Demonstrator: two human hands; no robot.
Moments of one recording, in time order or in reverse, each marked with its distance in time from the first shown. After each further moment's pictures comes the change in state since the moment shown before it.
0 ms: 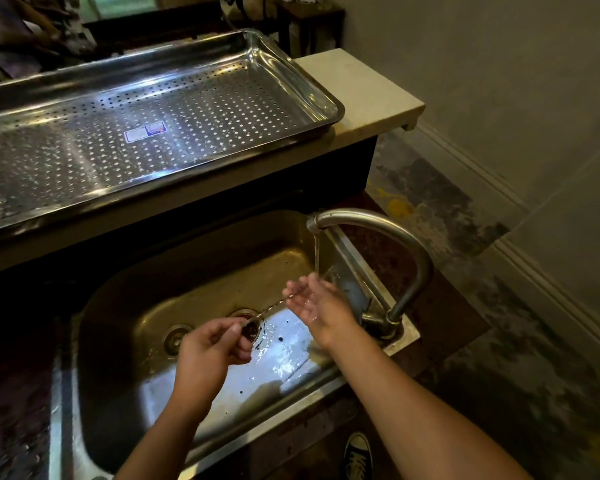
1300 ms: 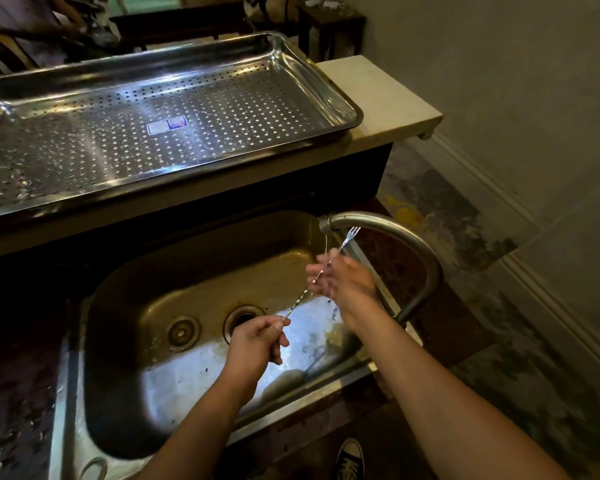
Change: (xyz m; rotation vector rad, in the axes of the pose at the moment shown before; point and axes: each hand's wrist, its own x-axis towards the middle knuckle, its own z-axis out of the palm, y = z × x) left_hand 0.013 -0.034 0.046 -0.088 -0.123 -0.153; right_hand 0.009 -0.037 -0.001 -0.354 -0.001 -0.266
